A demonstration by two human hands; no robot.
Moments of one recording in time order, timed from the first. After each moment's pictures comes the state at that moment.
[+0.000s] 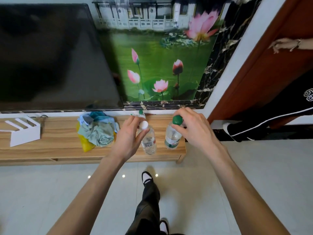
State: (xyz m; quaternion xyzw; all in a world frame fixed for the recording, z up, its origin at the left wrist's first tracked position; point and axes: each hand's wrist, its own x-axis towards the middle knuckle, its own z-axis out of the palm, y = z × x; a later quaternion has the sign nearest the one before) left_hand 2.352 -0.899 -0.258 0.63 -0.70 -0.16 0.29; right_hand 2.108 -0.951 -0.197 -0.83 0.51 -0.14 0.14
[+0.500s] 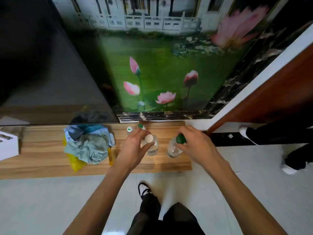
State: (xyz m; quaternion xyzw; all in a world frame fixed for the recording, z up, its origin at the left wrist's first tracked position) left_hand 2.404 -1.088 -0.343 0.65 -0.68 -0.26 0.23; right_hand 2.168 -1.133 -0.288 -0.80 0.56 -0.01 0.21
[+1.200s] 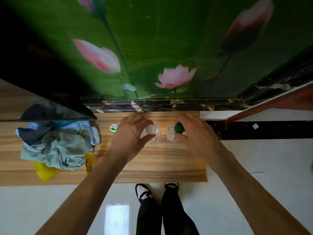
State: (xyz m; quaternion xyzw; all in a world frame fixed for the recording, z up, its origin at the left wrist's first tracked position) left_hand 2.415 -1.241 -0.559 0.64 -0.74 -0.18 0.12; right_hand 2.184 -1.287 -0.532 -0.81 0.53 0.00 0.25
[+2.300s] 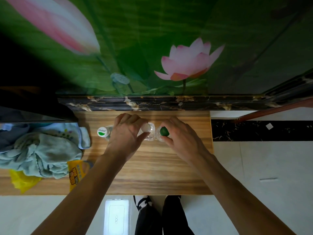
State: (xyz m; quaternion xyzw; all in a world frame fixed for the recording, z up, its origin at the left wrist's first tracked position) left_hand 2.425 -1.271 -0.674 0.68 -0.72 -0.14 0.09; right_hand 2.225 -1.311 -0.644 -0.83 0.48 0.01 0.28
